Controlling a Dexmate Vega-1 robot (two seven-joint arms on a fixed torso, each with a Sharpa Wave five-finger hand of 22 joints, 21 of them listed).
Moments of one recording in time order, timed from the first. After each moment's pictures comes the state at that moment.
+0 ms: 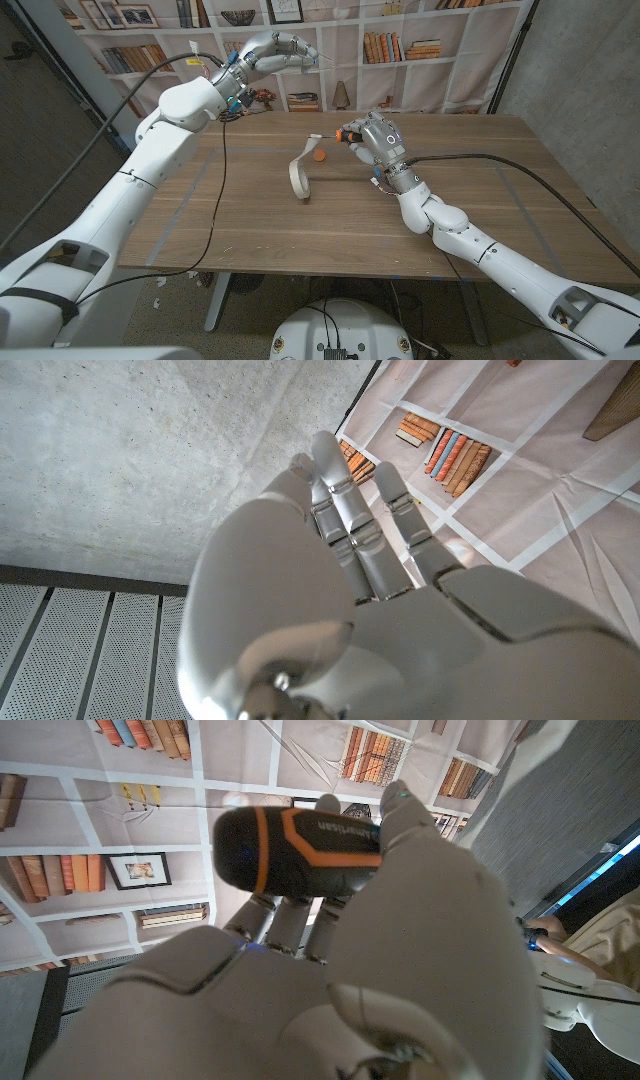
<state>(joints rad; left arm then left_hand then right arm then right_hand) 0.62 0.64 0.26 -1.73 -0.41 -0.15 -0.37 1.33 0.13 0.35 -0.13 0.21 0.93 0.01 0.37 0.44 0.94 -0.13 0.39 0.78 1.08 -0.19 0.49 0.78 0.34 0.04 1.10 0.19 -0.76 -0.54 -0.70 -1.51 -0.99 0.11 -0.84 1.28 -0.02 0.17 -0.11 0.29 1.00 -0.03 0.24 0.36 0.92 -0.10 0.53 0.66 0.97 -0.05 0.52 1.18 0.43 -0.04 1.34 0.18</state>
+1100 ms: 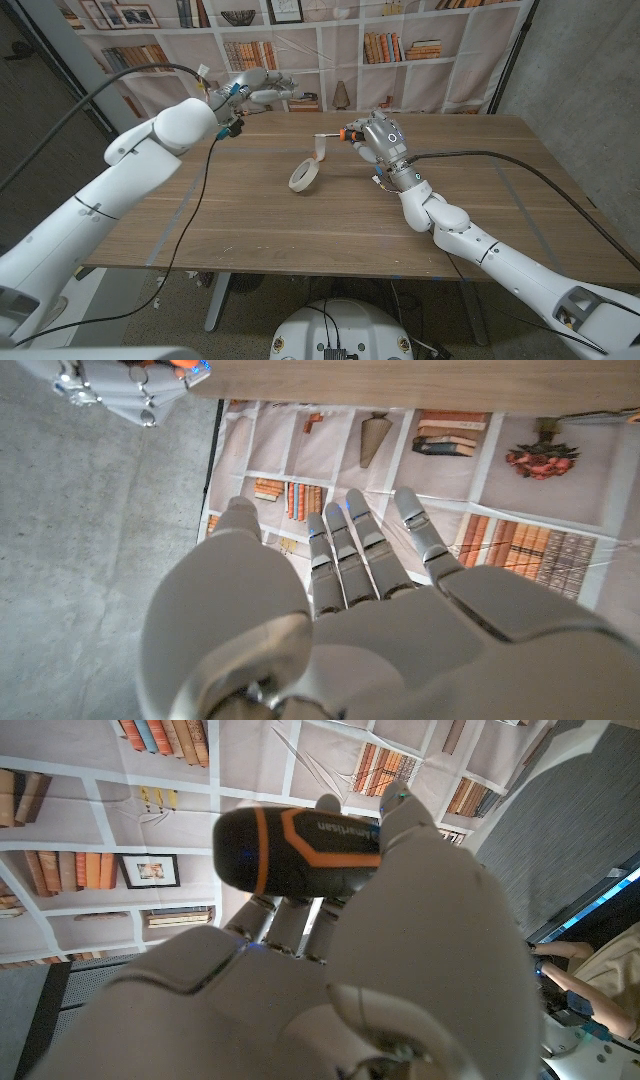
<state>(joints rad) 0.86 0.89 0.21 -2.17 0.03 0.41 -0.13 0.87 0.02 0.16 0.02 0.19 0.56 -0.02 0.23 0.31 0.54 -0.05 0.23 0.61 0.59 -0.05 0.22 0.49 0.05 0.15 1.06 0.20 -0.77 -0.57 -0.70 -1.55 -0.99 0.04 -0.80 1.28 -0.03 0.16 -0.10 0.29 1.00 -0.03 0.22 0.36 0.92 -0.09 0.52 0.67 0.97 -0.05 0.51 1.18 0.42 -0.04 1.35 0.18</state>
